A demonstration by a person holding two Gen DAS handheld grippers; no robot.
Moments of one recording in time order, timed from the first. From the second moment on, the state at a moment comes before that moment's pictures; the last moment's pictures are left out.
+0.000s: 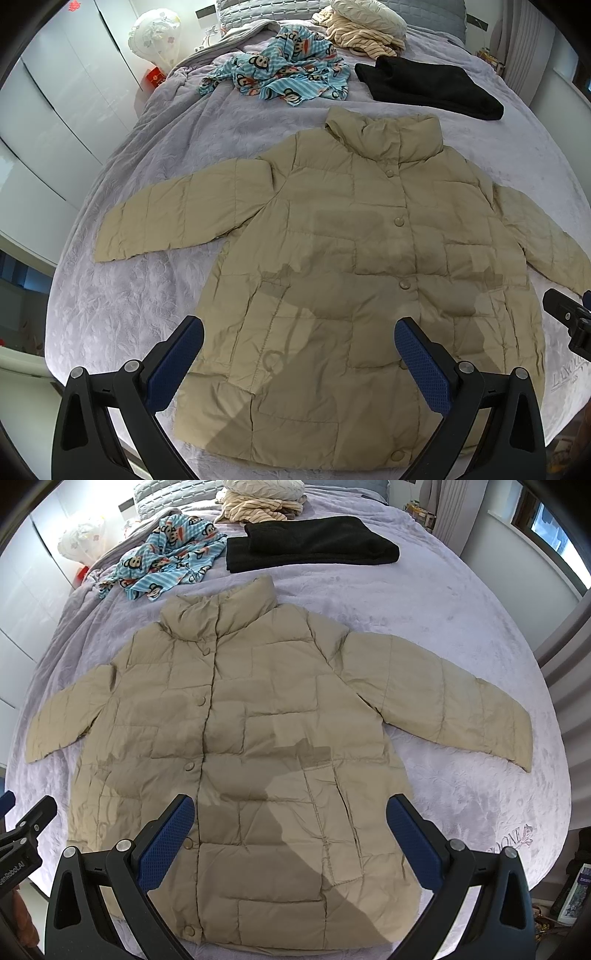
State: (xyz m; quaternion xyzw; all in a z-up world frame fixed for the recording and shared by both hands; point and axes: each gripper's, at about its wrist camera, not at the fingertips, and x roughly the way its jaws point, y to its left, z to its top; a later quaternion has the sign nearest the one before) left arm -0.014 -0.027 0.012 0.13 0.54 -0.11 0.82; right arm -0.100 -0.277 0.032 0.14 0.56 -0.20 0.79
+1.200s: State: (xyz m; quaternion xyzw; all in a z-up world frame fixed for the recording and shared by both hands) left arm 0.004 -0.015 -0.014 0.11 0.58 -0.12 0.80; right arm -0.084 -0.268 0.019 0.14 0.58 -0.19 0.78
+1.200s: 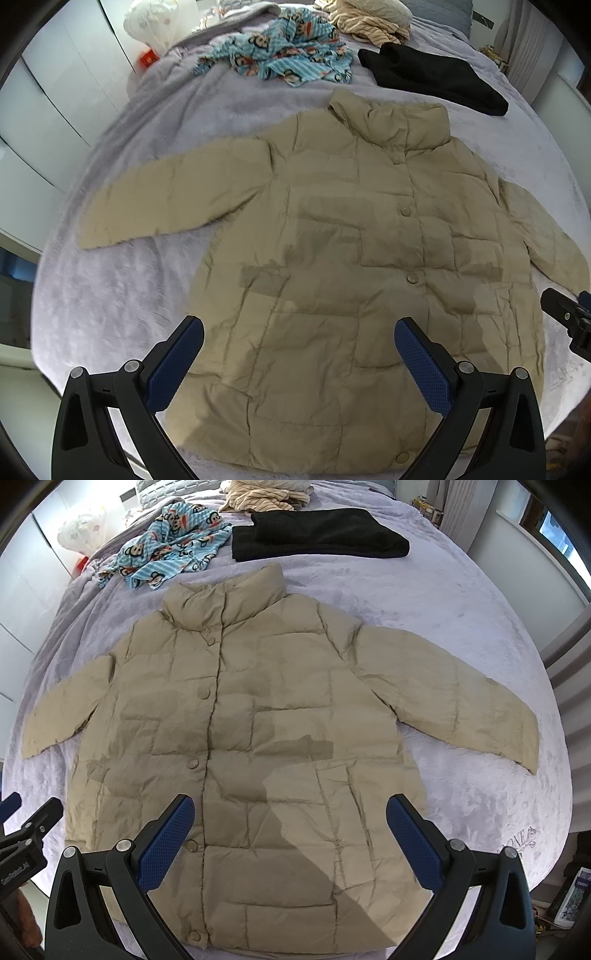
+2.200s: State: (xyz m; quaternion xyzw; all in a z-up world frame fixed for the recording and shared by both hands) left arm 0.236 0.290 -0.202 -0.31 0.54 -0.04 0.78; right arm 0.031 -0.110 -0.107 0.20 0.61 -0.07 0.77
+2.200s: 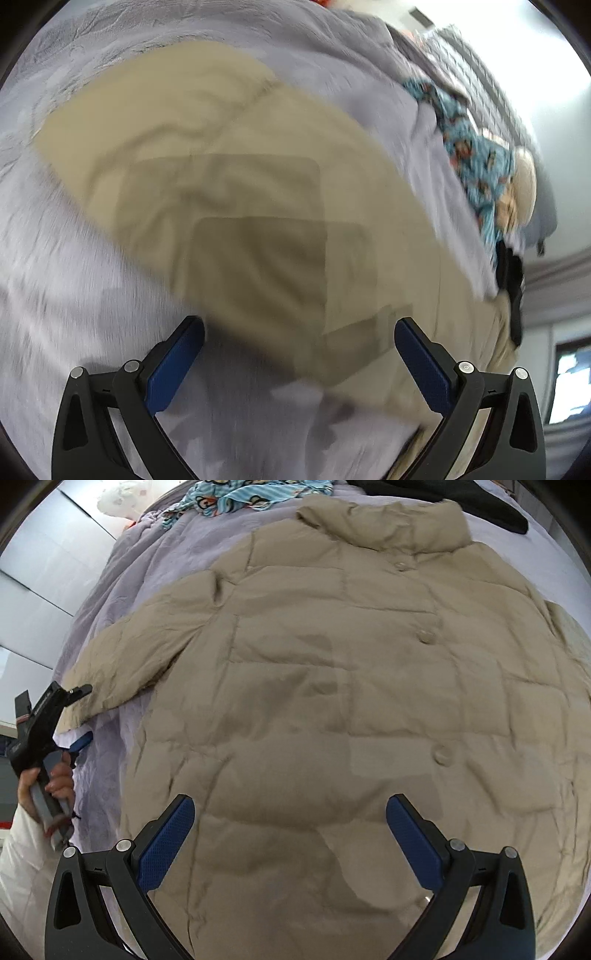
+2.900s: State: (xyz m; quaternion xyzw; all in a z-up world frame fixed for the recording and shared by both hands) left arm 0.286 0.264 -0.087 -0.20 0.44 -0.13 0.86; right arm 0.186 -0.078 -0.131 0.33 0.52 0.02 0.79
